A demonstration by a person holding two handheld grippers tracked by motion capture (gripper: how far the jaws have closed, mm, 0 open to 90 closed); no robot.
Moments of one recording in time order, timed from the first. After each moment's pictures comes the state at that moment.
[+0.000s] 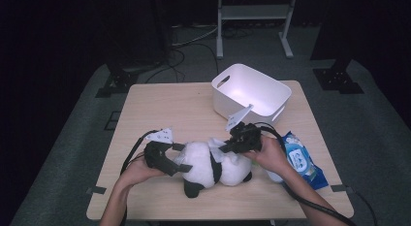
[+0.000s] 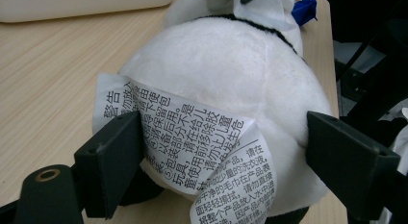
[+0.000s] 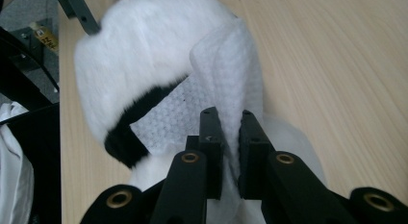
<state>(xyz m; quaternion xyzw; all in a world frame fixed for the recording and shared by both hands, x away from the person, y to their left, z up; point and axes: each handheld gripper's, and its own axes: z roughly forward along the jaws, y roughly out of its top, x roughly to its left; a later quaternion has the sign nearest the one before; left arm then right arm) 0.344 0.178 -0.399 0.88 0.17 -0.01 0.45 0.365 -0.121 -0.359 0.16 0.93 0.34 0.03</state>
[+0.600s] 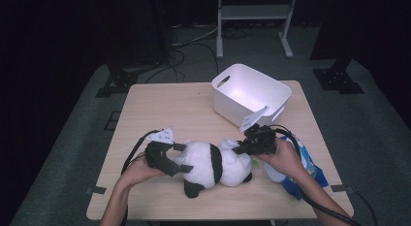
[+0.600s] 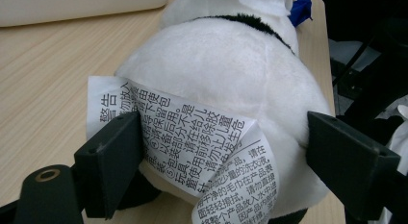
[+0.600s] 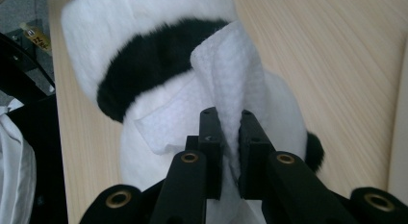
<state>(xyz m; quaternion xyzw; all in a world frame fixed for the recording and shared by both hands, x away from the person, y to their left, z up) 0.345 0.176 -0.399 0.88 0.16 -0.01 0.45 0.359 -0.146 -0.360 0.19 0.92 0.34 0.02</state>
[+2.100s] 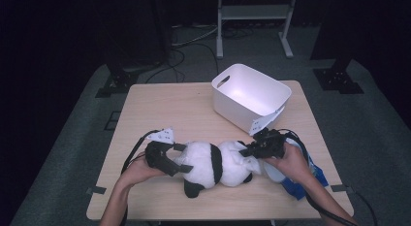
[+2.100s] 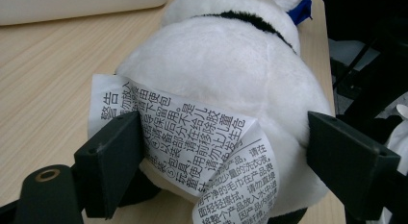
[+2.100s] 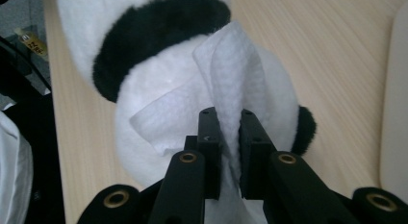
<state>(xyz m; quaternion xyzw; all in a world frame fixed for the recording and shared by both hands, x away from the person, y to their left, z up) 0.346 0.176 -0.399 0.88 0.16 -0.01 0.45 0.347 -0.173 -0.369 0.20 0.92 0.35 0.03</state>
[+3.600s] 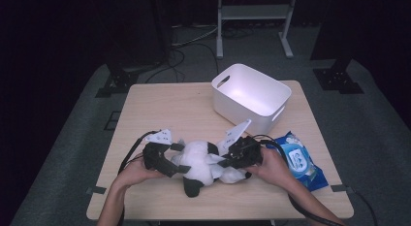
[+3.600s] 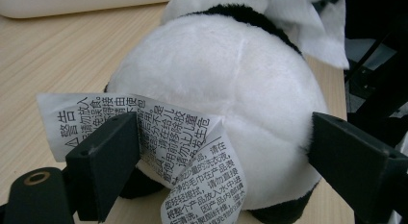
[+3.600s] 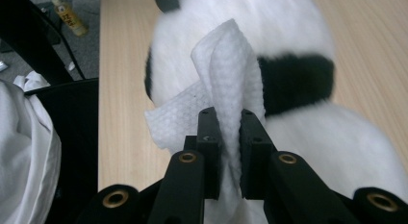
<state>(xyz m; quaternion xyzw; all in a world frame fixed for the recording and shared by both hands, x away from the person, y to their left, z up) 0.342 0.180 -0.400 0.88 0.18 0.01 0.44 0.326 -0.113 -0.362 0.11 0.94 0.33 0.02</state>
